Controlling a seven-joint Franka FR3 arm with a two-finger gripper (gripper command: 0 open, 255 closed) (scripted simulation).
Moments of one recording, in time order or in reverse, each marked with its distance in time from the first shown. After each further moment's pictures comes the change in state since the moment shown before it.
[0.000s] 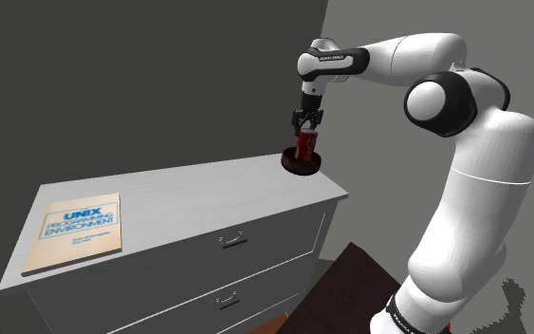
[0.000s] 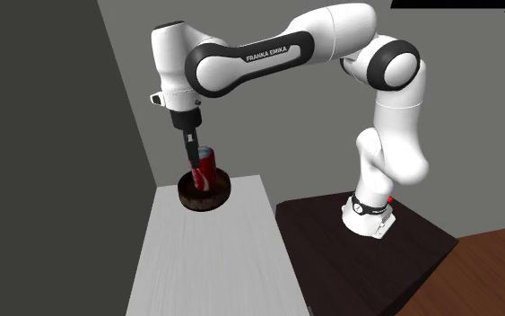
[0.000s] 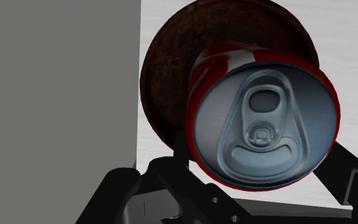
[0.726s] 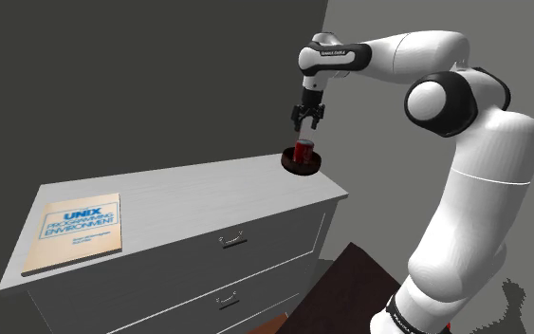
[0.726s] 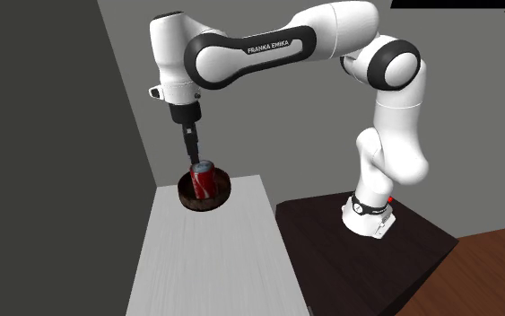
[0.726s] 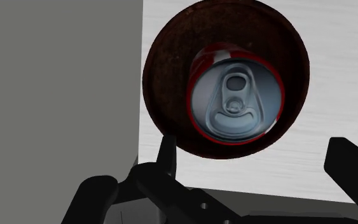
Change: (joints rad) arm 0.001 -0.002 0.000 0.039 -0.001 -0.040 0.002
